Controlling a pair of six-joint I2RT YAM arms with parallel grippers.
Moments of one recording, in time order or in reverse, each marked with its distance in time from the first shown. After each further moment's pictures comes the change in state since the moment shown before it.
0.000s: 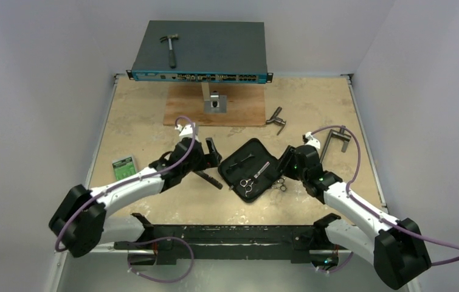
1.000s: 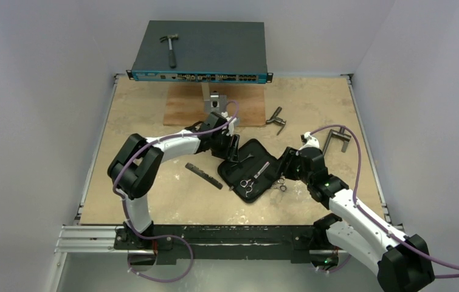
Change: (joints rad) left arm 0.097 0.683 0.573 -0.171 0.566 0.434; right arm -0.004 -0.129 -0.013 -0.031 -0.123 -0.092
